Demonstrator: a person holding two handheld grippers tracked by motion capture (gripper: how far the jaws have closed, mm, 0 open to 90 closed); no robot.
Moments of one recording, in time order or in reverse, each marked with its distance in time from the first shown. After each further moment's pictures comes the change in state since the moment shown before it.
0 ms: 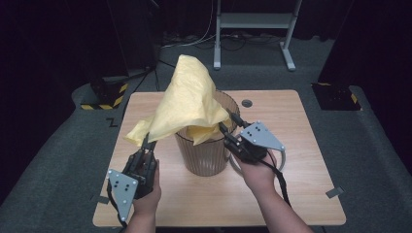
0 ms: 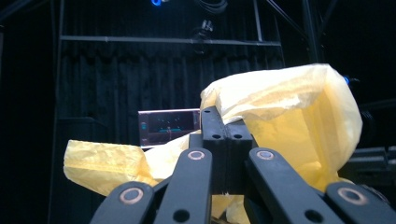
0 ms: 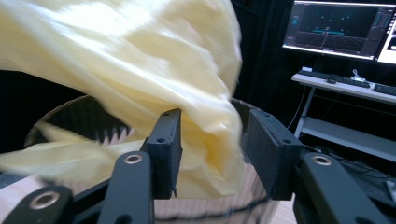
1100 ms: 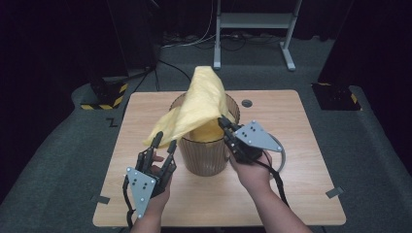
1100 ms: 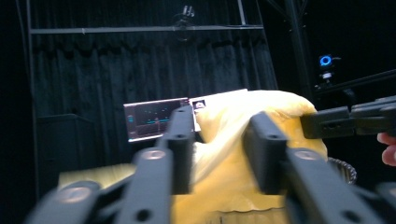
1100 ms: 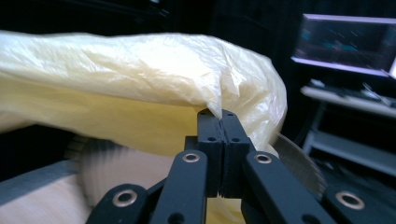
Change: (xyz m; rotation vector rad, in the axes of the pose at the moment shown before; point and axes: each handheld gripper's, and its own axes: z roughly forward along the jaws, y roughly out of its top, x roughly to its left) left arm -0.018 -0.008 0.008 0.045 -0.065 0.033; right arm 0.006 0.010 0.006 -0.026 0.014 -0.007
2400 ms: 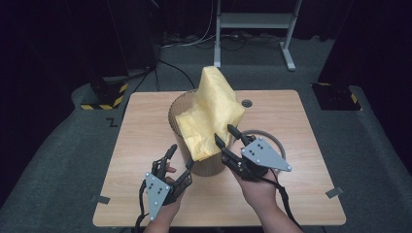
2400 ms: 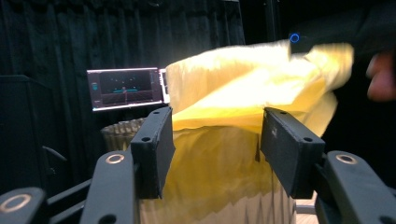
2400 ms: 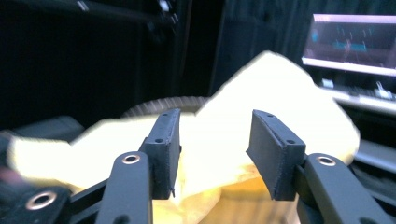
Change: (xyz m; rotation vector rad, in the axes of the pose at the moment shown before) left arm -0.020 -0.035 -0.014 0.103 -0.092 -0.084; right arm 0.016 -0.010 -0.034 -0.016 0.043 0.008
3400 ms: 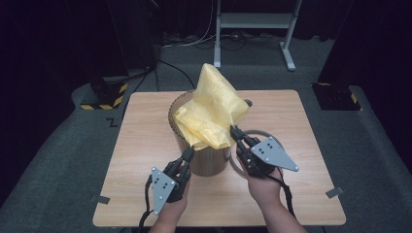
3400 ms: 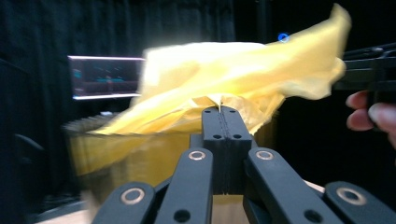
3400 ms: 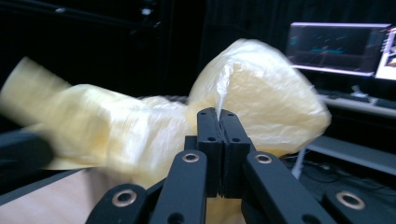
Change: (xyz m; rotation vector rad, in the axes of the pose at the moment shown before) left arm -0.002 0.009 0.009 0.021 -0.016 -0.049; right arm -0.023 -0.008 -0.003 -0.066 -0.059 0.012
